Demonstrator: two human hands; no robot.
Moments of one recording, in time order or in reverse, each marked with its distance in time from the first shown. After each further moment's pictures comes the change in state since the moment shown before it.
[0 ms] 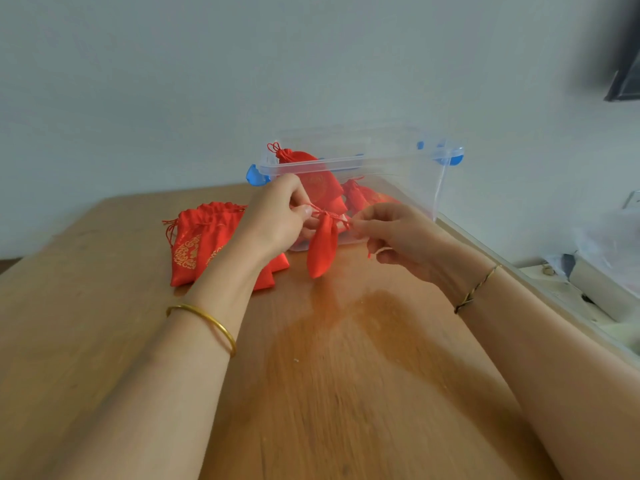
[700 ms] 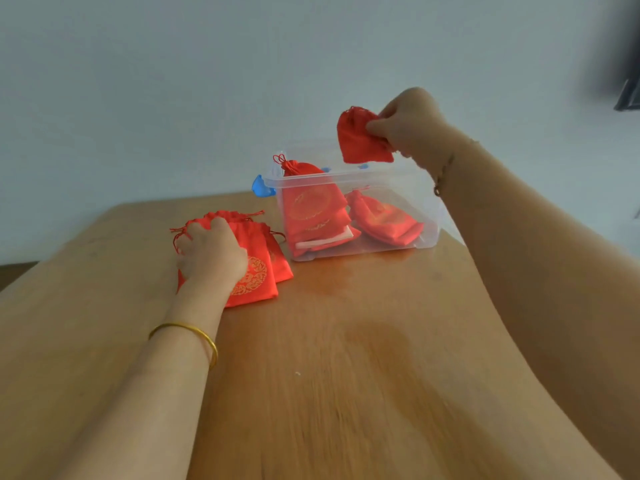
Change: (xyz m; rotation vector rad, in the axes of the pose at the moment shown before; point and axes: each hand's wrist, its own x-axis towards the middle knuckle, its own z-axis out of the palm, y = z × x) left_hand 0.007 -0.065 -0.036 0.714 0.220 -0.449; right_hand 0.076 -0.102 -0.040 -0.605 0.405 -0.229
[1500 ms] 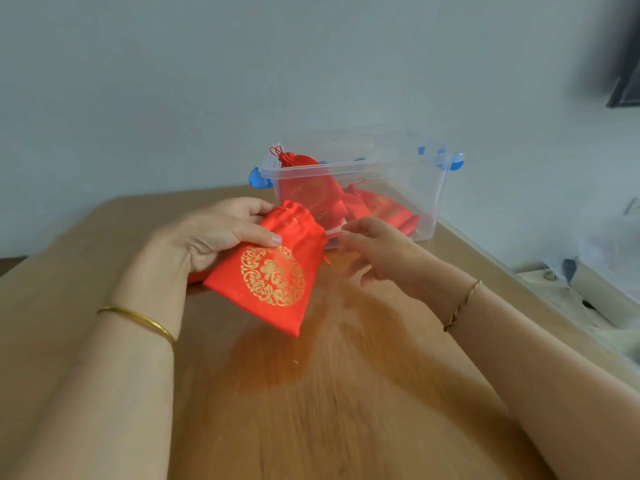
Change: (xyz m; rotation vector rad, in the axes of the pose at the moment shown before) left_hand -0.016 0.012 -0.046 -0.973 -0.818 0.211; right_hand -0.133 0.030 0.052 0.518 -0.492 0.200
